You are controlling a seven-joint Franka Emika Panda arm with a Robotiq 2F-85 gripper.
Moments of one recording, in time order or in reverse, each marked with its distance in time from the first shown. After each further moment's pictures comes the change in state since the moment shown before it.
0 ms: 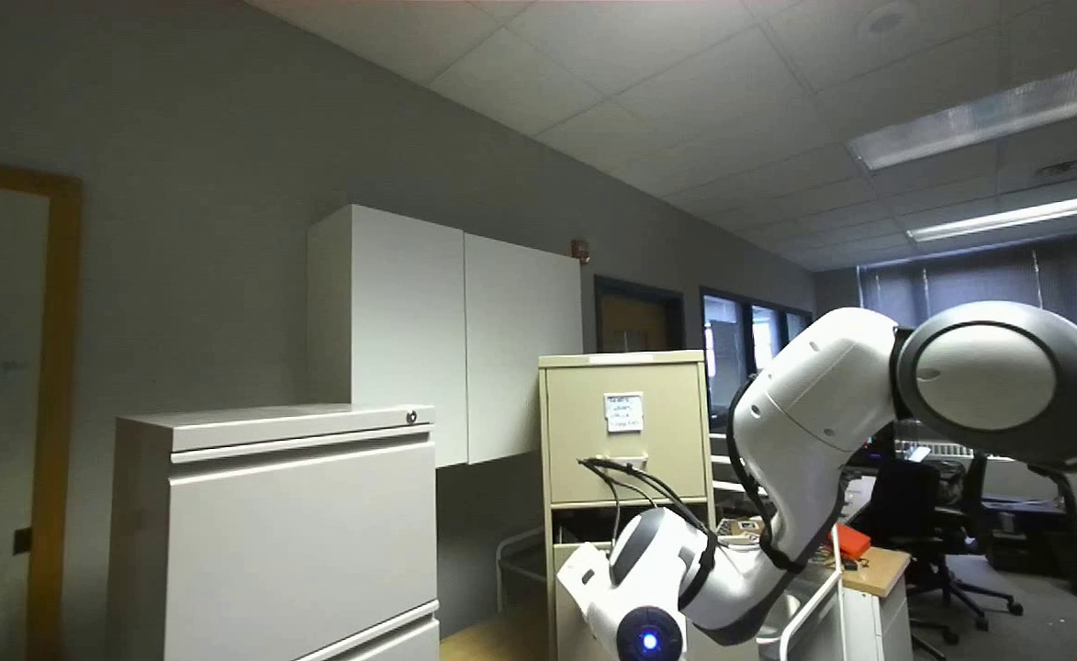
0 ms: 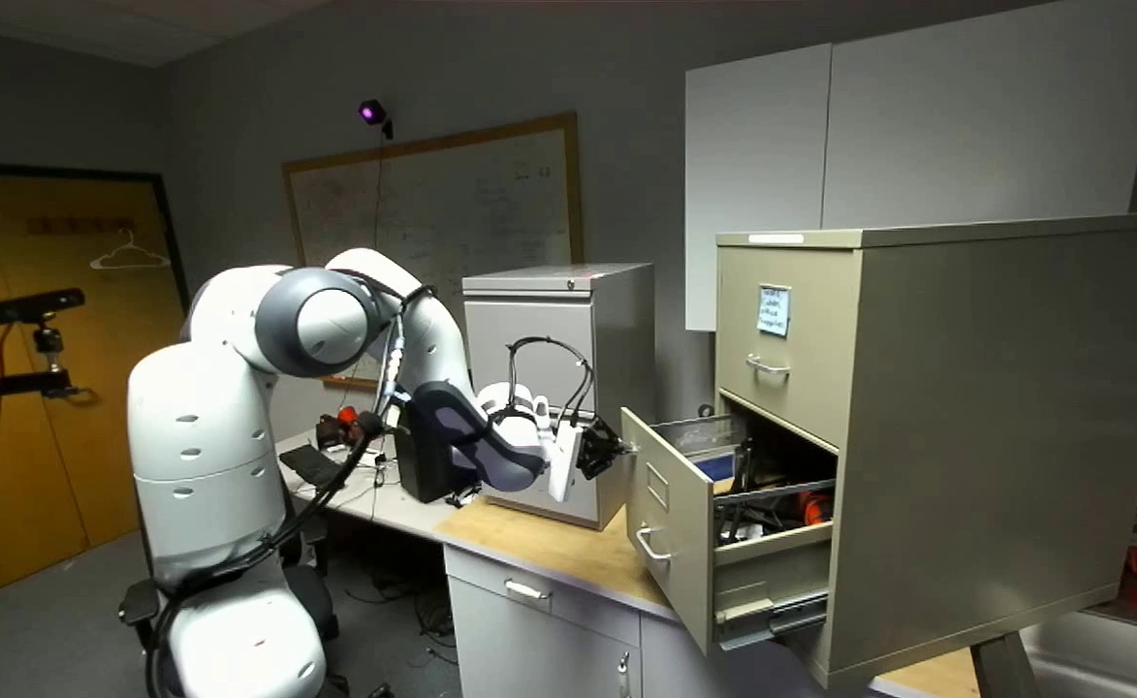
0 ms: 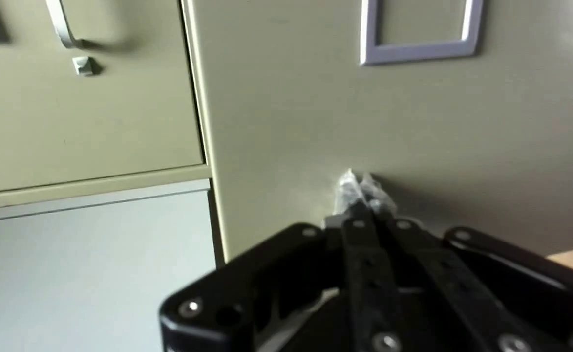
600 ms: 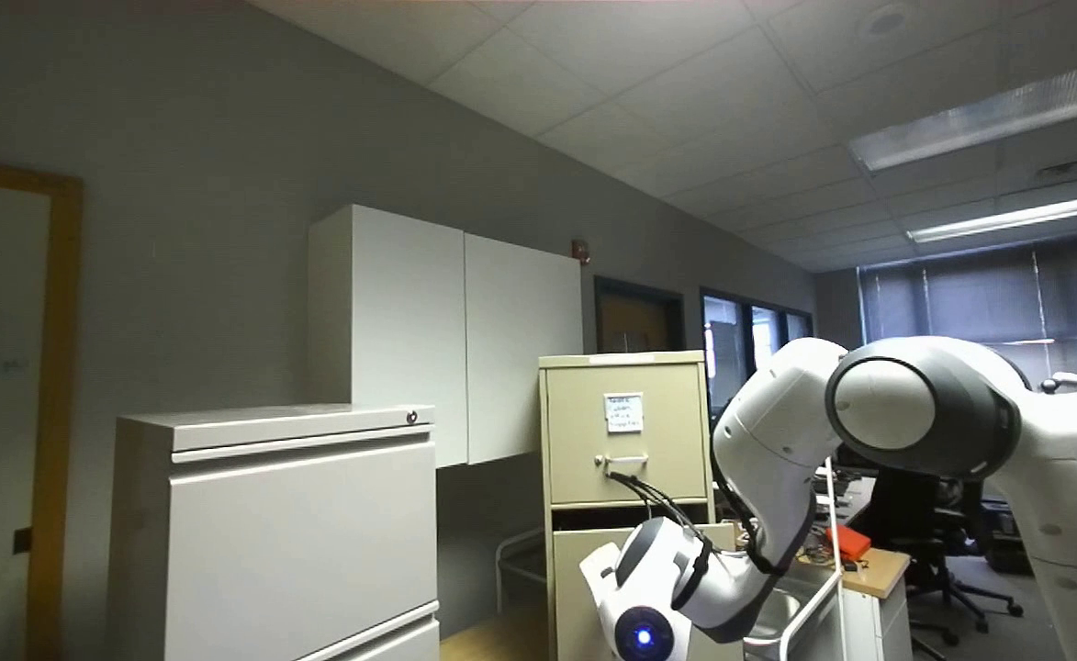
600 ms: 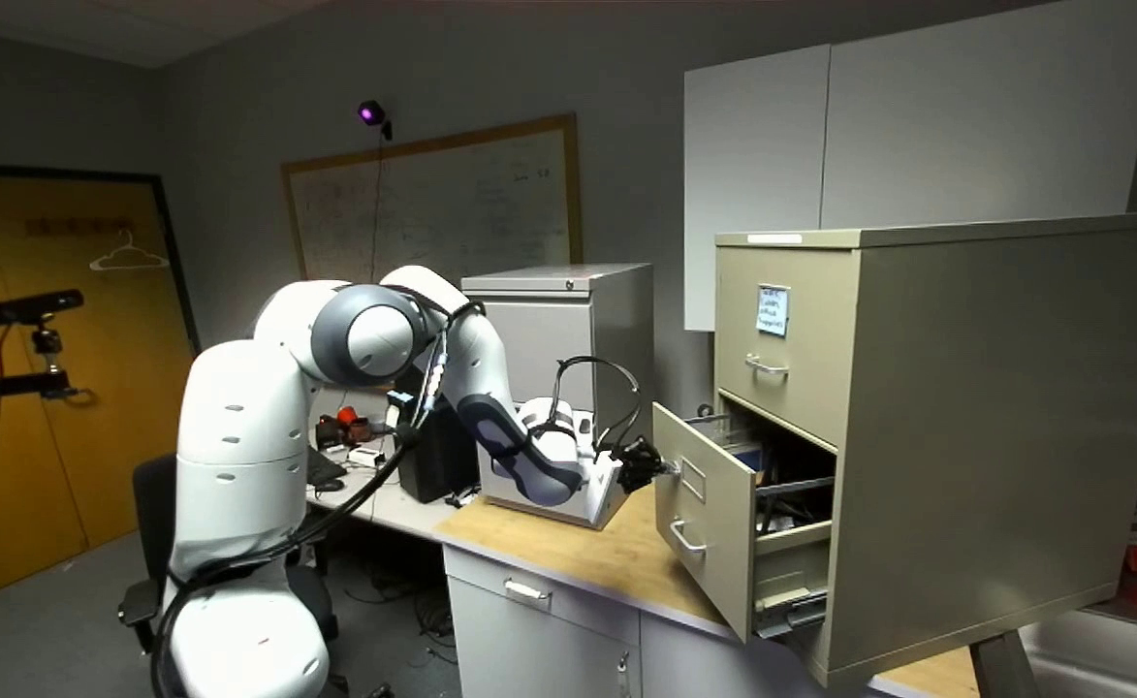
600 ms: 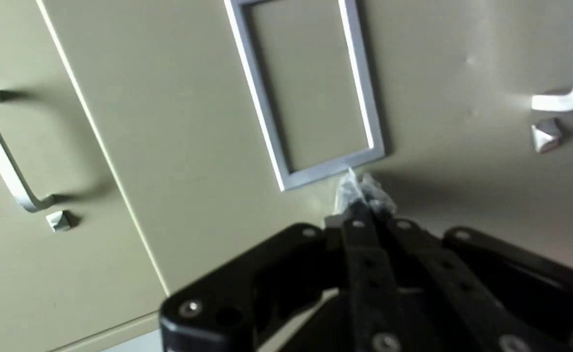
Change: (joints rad) arm 0.033 0.162 -0.143 0.132 -0.015 -0.018 0.234
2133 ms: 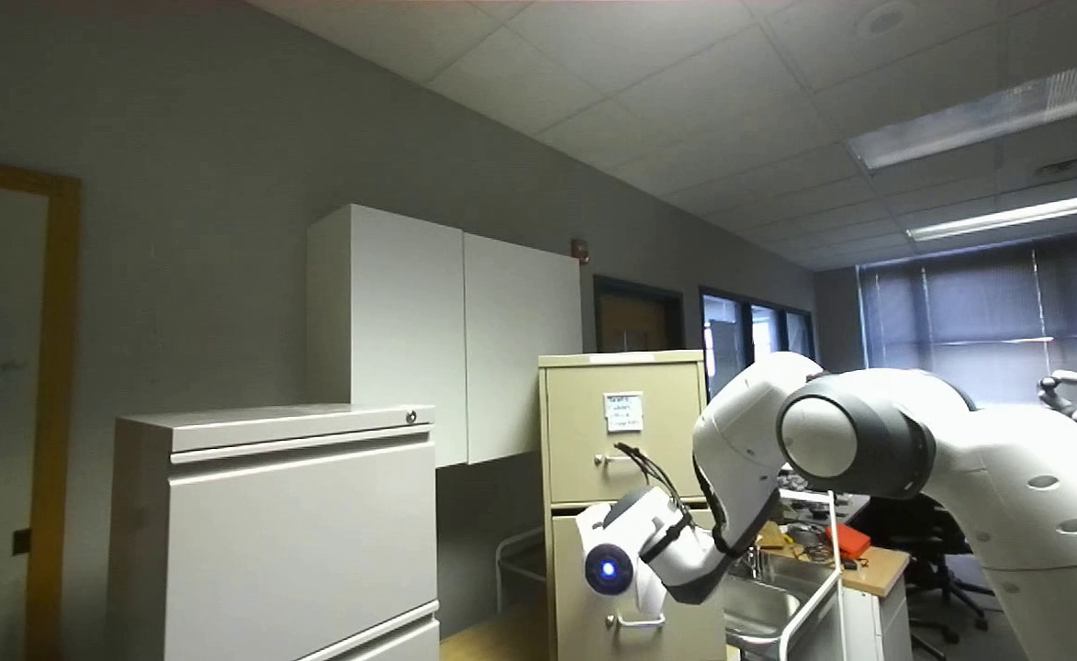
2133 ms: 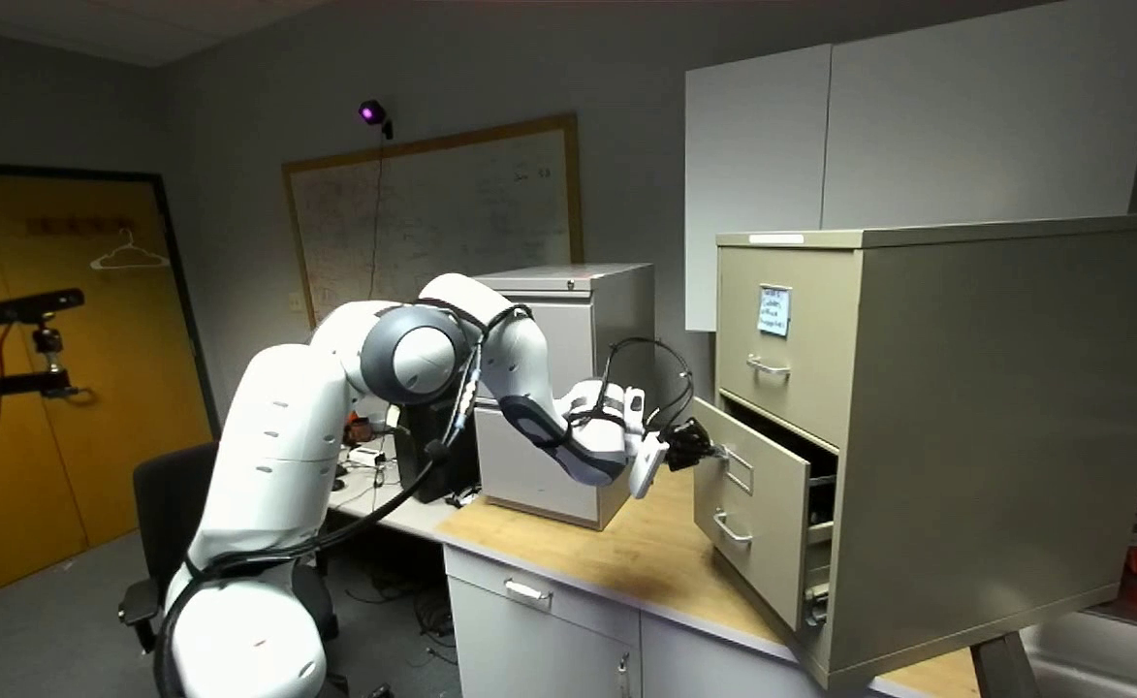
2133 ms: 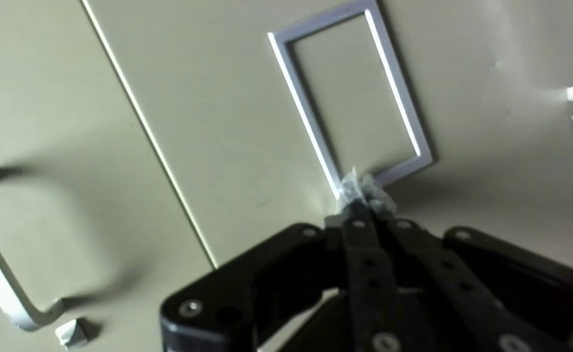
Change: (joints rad) arm -0.031 0.170 -0.072 0.325 0.223 0.100 -0.121
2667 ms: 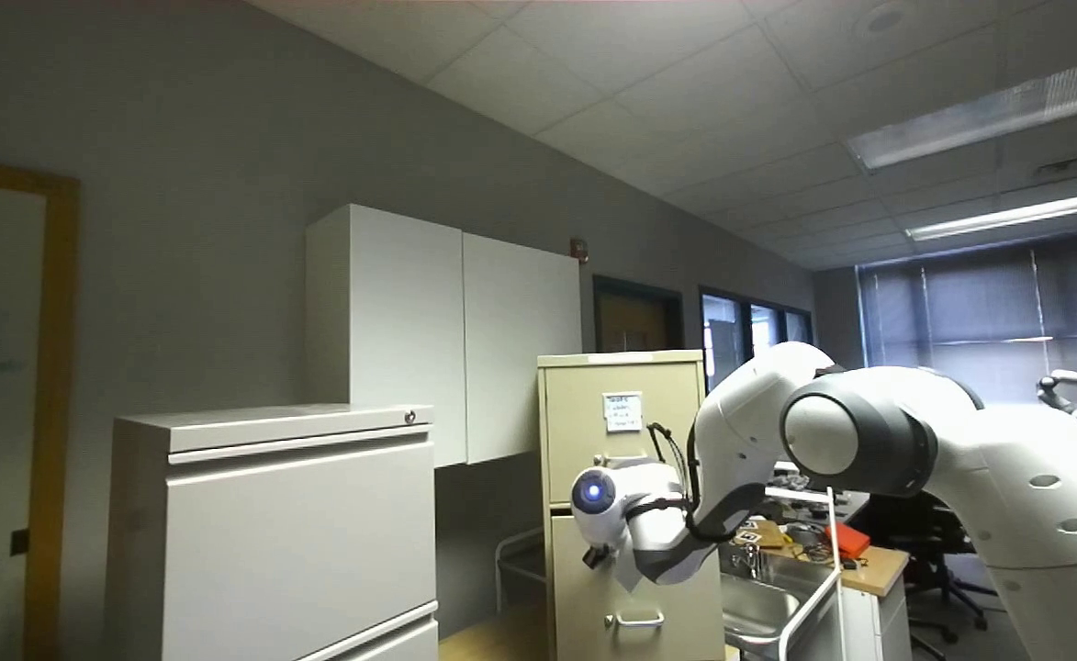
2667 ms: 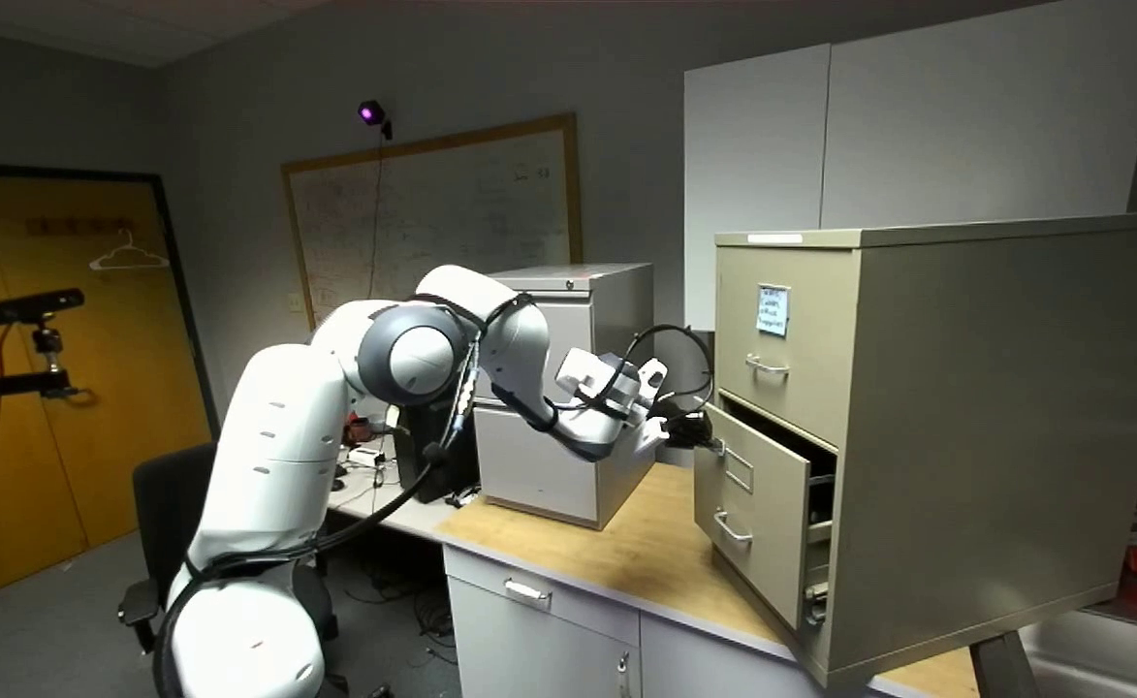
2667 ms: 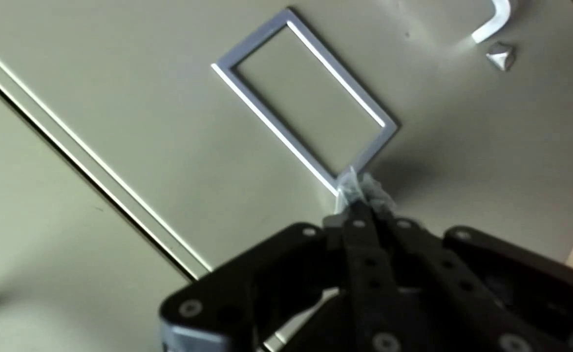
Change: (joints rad) arm -0.021 -0.008 -0.012 0.089 0.582 0.153 -0.234
